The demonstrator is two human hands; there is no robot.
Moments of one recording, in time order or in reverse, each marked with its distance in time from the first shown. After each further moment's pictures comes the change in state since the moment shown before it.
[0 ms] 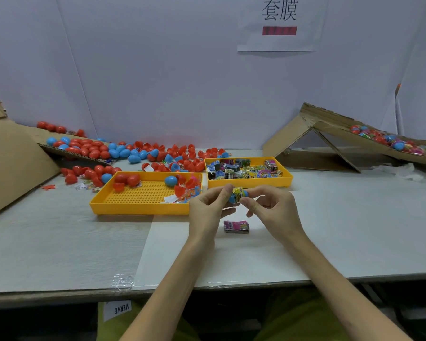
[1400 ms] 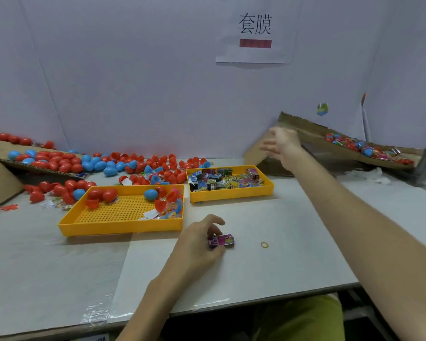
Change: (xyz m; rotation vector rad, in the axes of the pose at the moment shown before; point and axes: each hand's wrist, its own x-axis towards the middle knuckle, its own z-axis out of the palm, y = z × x) left_hand -0.002 -0.021 -0.029 0.967 -0.411 0.302; right_hand 0.164 -0.015 -0.075 0.220 0.315 0.612
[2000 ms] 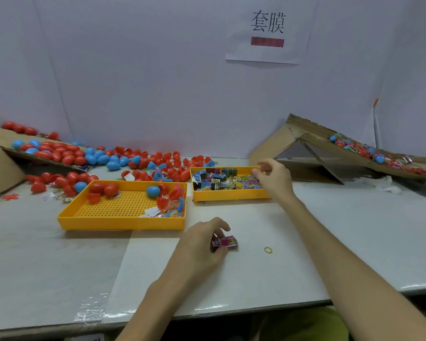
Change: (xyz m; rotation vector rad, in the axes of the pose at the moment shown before) left_hand 0.001 0.002 0.004 0.065 0.055 0.041; right_hand 0.001 0.094 0.008 -0.624 0.001 -0.453
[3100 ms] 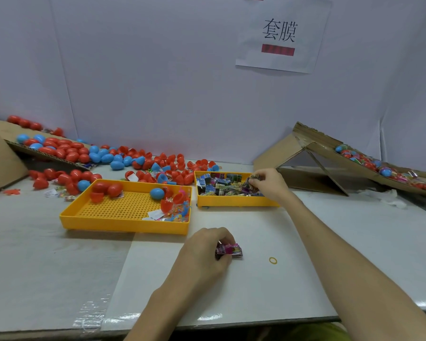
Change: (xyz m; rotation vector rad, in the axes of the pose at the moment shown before) left_hand 0.000 0.000 -0.001 -0.010 0.014 -0.004; right_hand 0.033 0.004 0.018 -0.121 -0.270 0.007
